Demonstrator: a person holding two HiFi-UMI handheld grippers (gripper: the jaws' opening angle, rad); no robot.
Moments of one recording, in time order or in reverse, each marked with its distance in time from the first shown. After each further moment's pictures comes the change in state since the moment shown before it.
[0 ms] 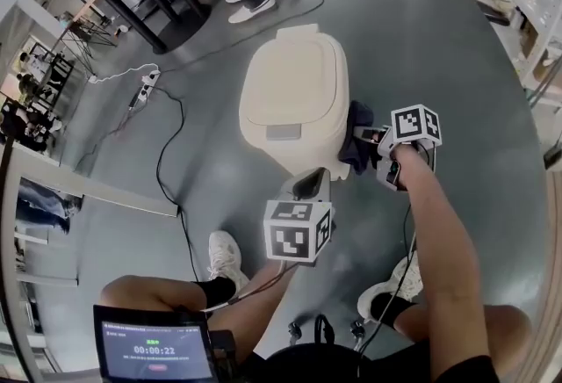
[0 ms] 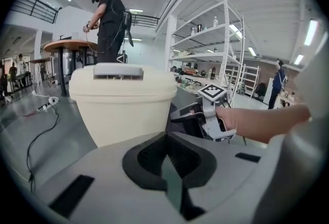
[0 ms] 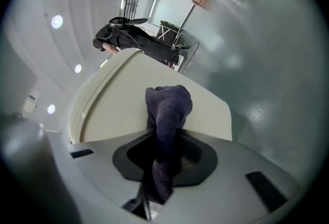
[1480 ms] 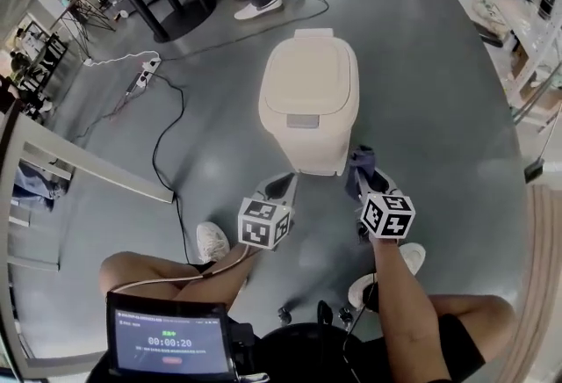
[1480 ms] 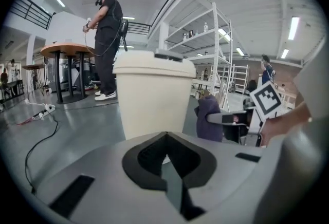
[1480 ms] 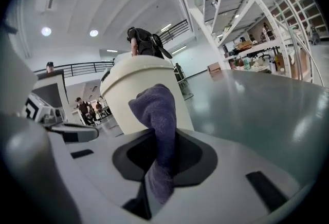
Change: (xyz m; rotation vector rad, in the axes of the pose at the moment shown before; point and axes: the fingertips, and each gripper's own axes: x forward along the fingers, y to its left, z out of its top) left arm -0.030 0.082 -0.061 0.089 -0.072 -0.064; right arm -0.052 0.023 -0.097 -0.554 -0.433 -0.454
